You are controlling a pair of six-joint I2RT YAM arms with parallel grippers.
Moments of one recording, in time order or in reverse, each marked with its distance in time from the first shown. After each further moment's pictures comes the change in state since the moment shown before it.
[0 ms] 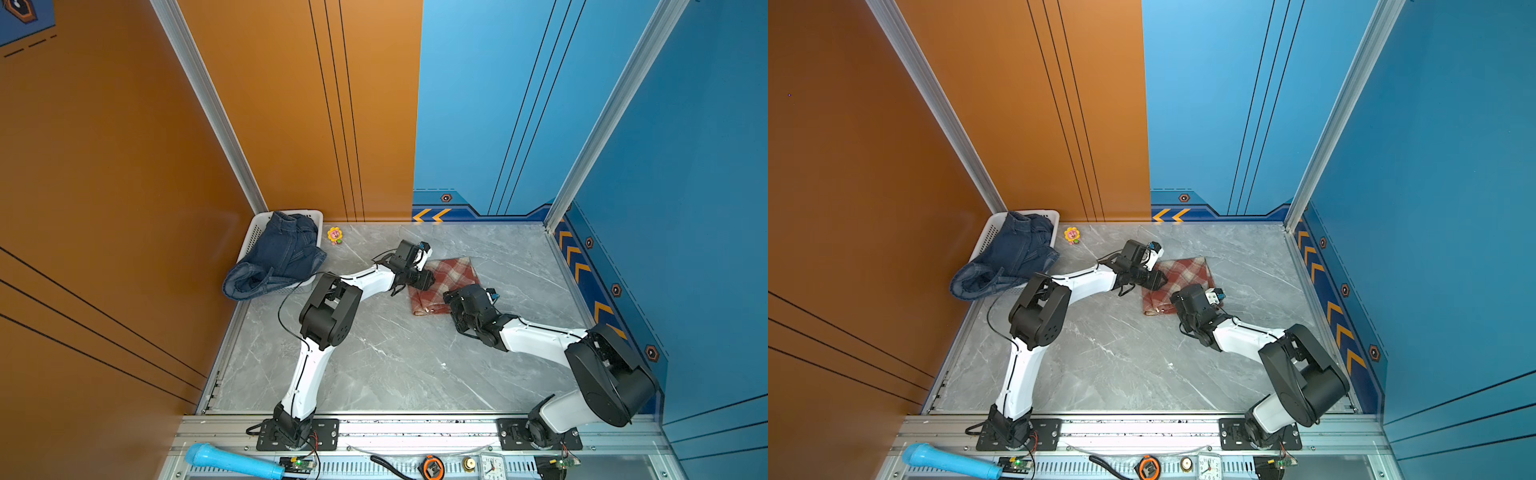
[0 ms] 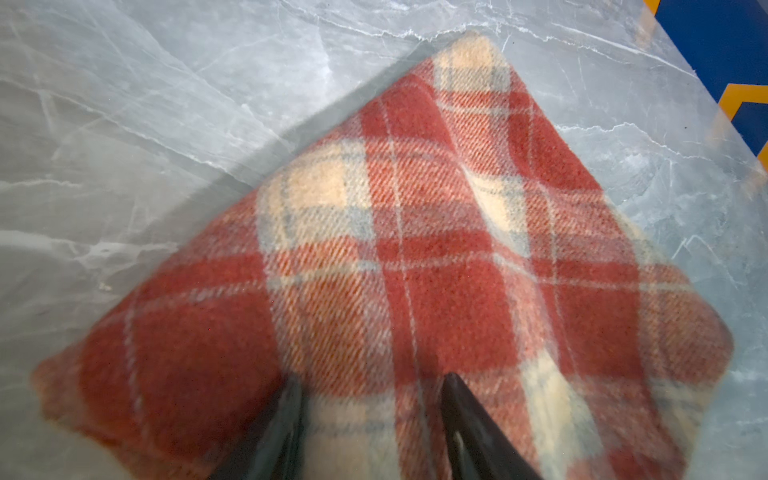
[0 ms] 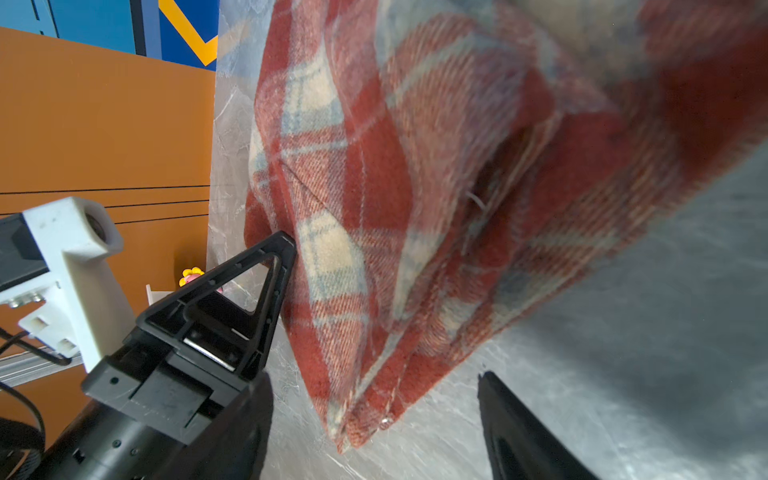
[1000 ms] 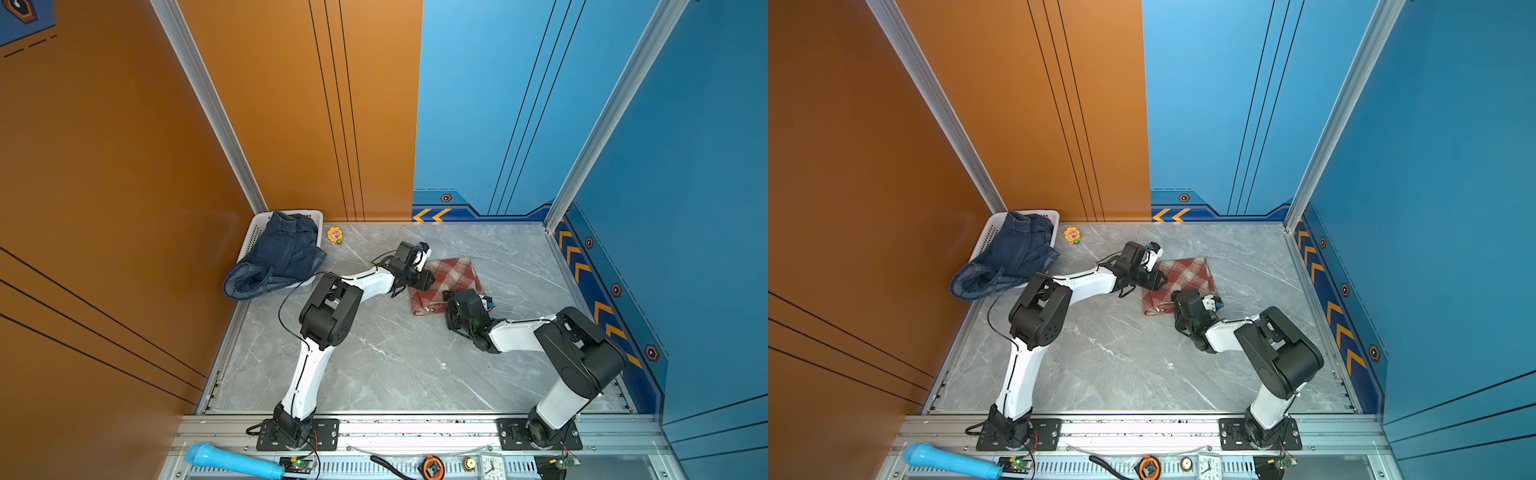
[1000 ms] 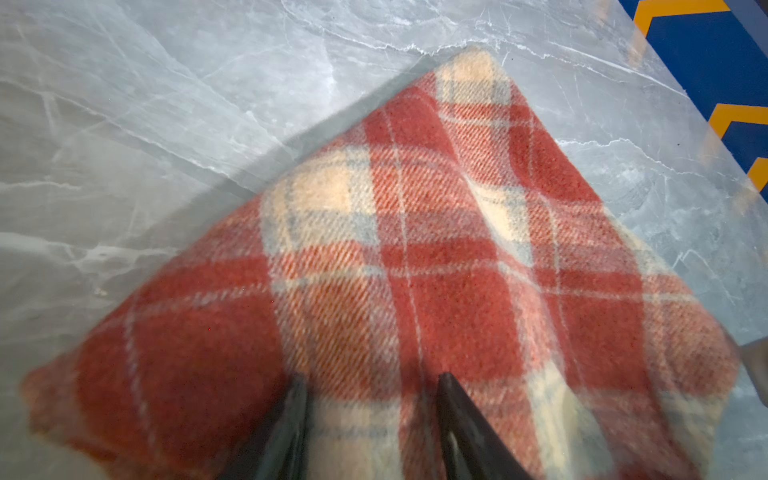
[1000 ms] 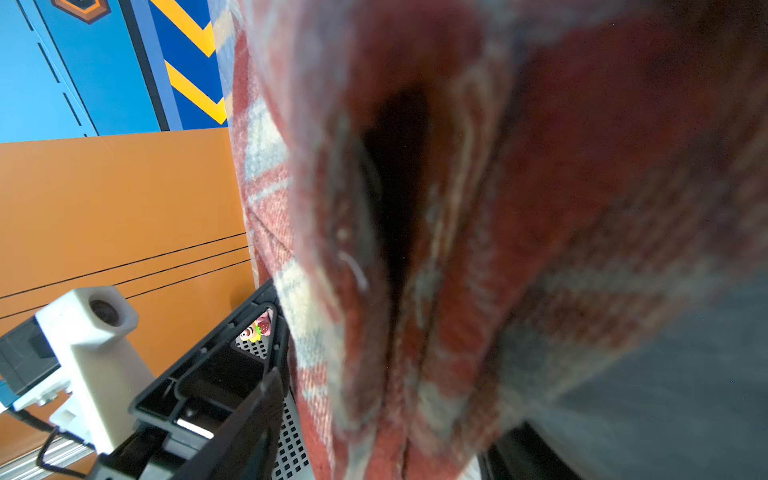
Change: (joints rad) left arm 0.000 0.002 -0.031 0.066 0.001 -0.030; right arm 0.003 0.187 -0.037 0.313 0.054 0.217
